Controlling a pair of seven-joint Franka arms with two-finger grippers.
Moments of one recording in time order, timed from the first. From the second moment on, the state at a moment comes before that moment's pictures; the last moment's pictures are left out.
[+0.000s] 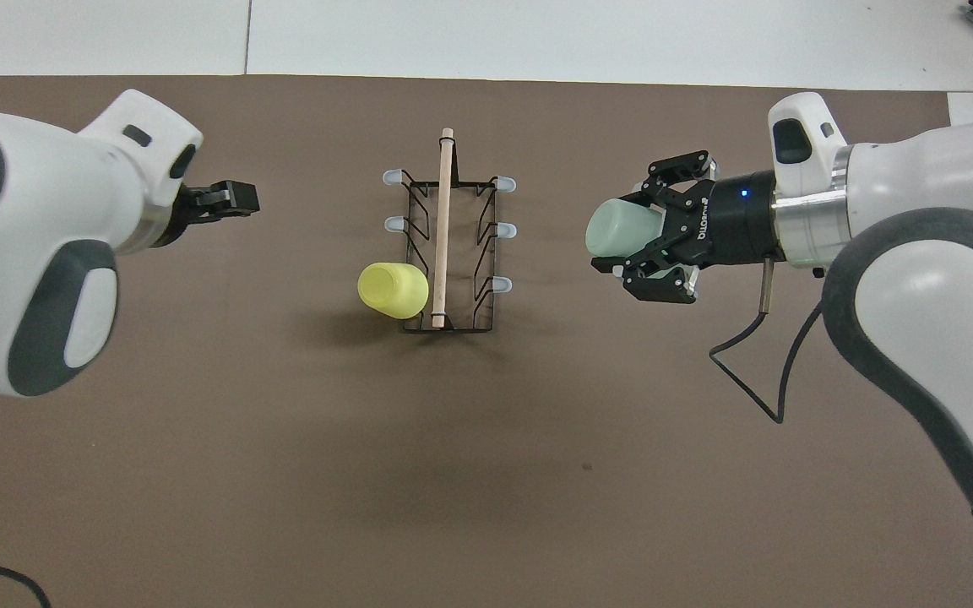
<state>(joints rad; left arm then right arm) -0.14 0.07 -0.08 -1.81 0.06 2.11 -0.35 -0.15 0.09 0.36 -1.78 0.83 2.02 -1.33</state>
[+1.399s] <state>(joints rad) -0.13 0.01 0.05 -1.62 0.00 1.67 0.12 -0.18 -0.06 0.36 -2.12 1.66 2.06 -1.93</state>
